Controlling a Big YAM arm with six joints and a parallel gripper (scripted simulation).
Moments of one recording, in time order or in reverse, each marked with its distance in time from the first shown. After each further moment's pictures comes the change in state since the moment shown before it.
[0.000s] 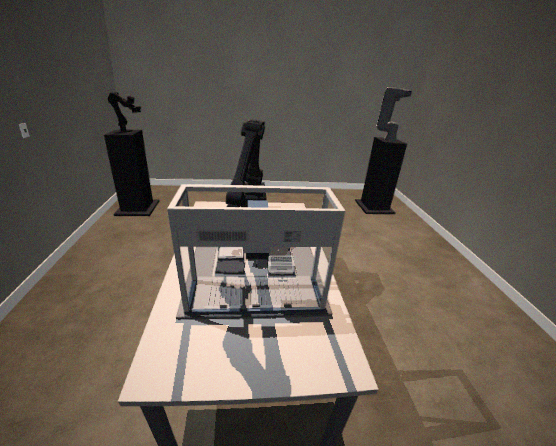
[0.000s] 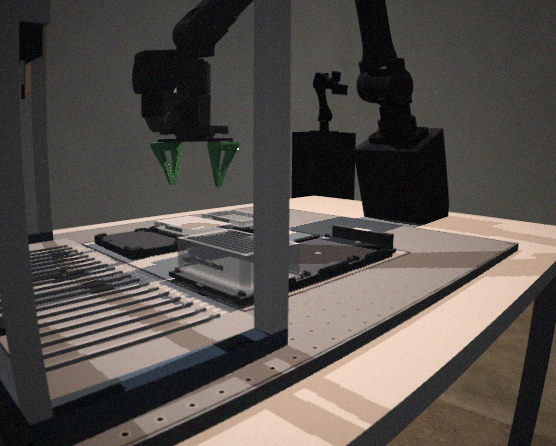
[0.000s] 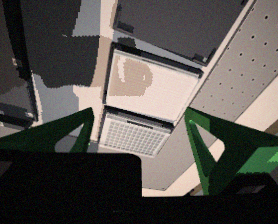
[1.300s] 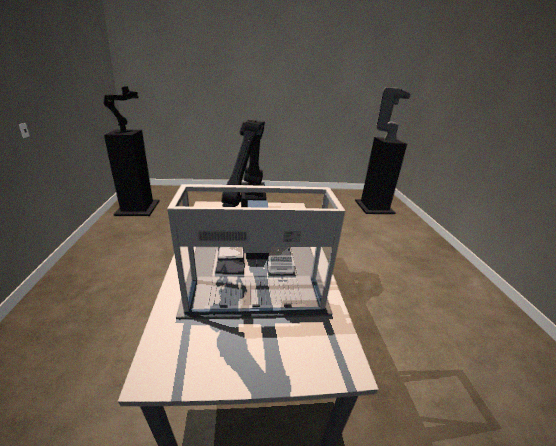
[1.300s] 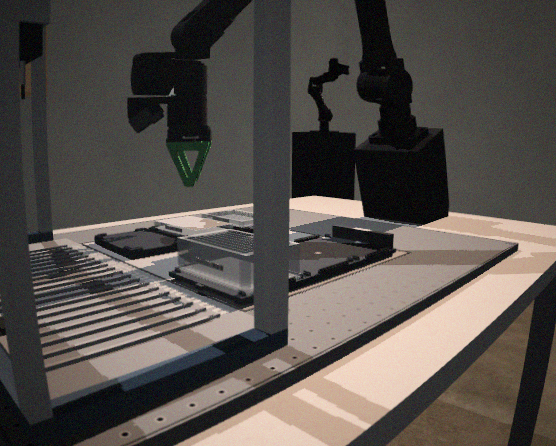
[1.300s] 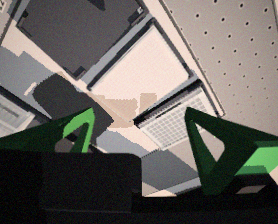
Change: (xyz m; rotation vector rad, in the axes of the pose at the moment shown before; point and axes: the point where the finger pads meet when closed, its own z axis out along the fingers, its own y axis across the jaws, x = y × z) arm 0.014 -0.017 -0.001 0.001 -0.004 1.013
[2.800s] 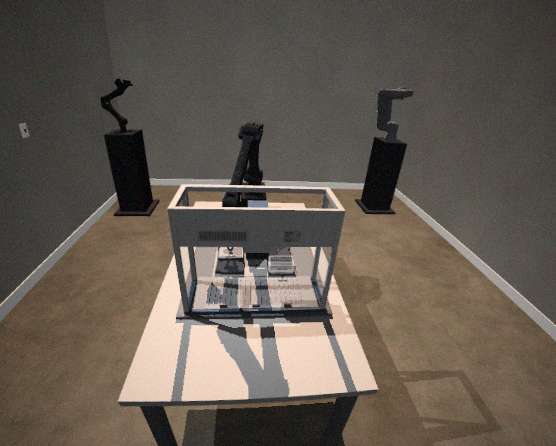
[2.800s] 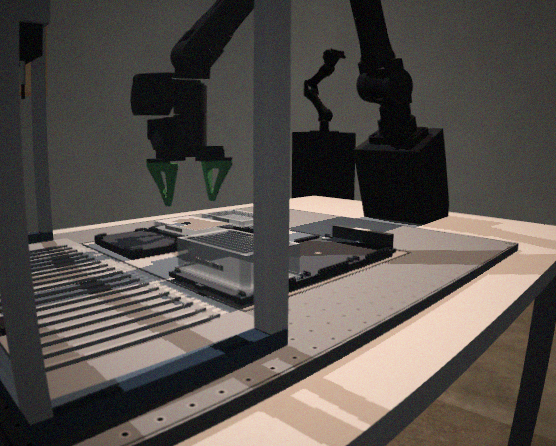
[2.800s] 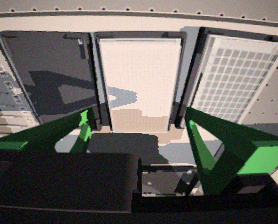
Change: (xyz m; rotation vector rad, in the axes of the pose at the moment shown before) arm -0.001 0.001 0.034 -0.007 -0.003 0.839
